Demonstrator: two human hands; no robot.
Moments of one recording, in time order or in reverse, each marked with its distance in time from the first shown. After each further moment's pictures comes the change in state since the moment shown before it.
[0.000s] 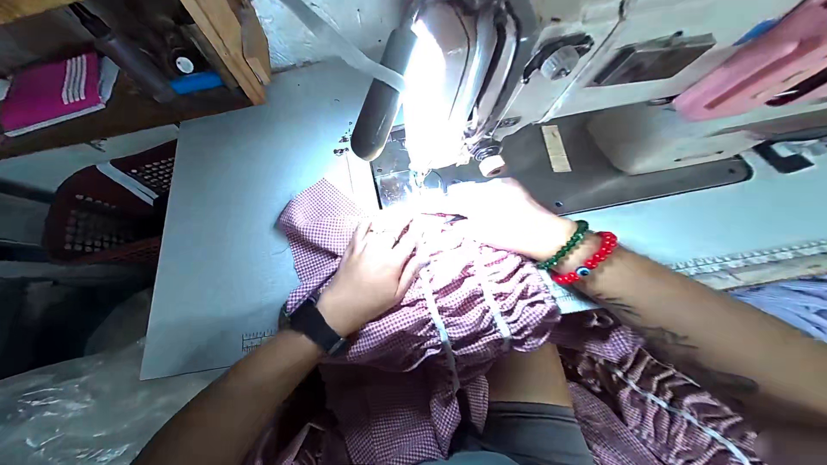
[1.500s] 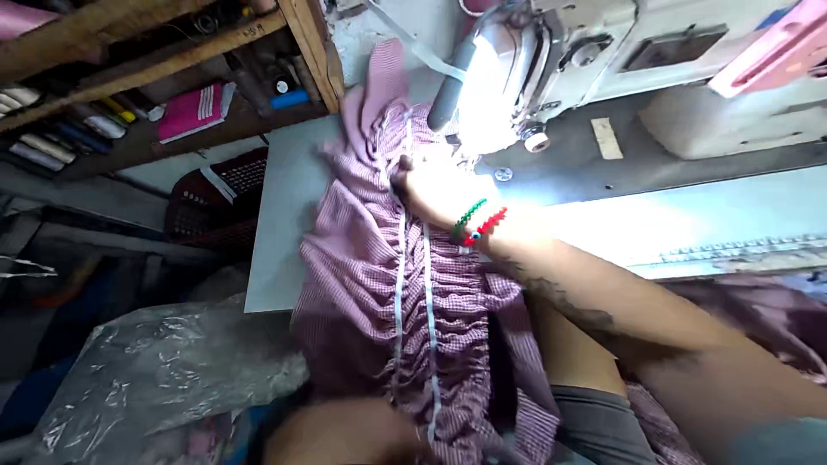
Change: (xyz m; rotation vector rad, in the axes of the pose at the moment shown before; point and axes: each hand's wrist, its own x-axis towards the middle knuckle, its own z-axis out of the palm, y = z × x) left_hand -0.193 0.104 -0.114 -0.709 -0.574 -0.016; right_hand 0.092 -0.115 0.017 0.083 0.171 0.046
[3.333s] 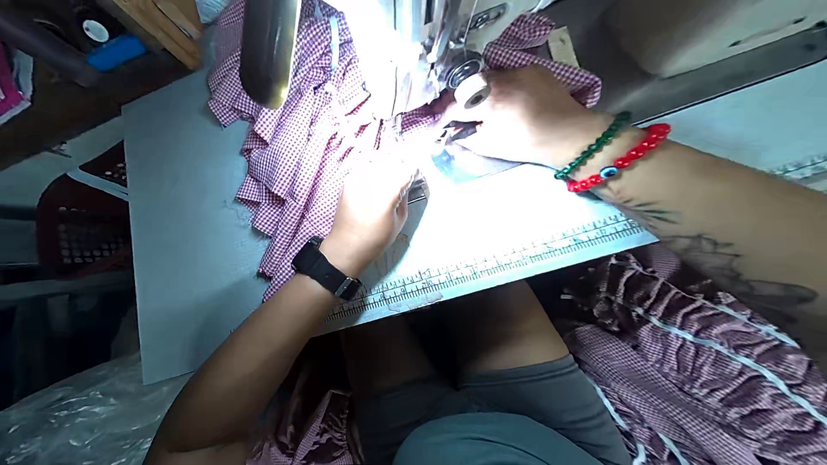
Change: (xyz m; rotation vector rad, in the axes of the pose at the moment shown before) left_hand 0.249 -0.116 -0.102 0.580 0.790 0.233; right_hand -0.075 0.164 -0.040 -0.035 0.130 -0.080
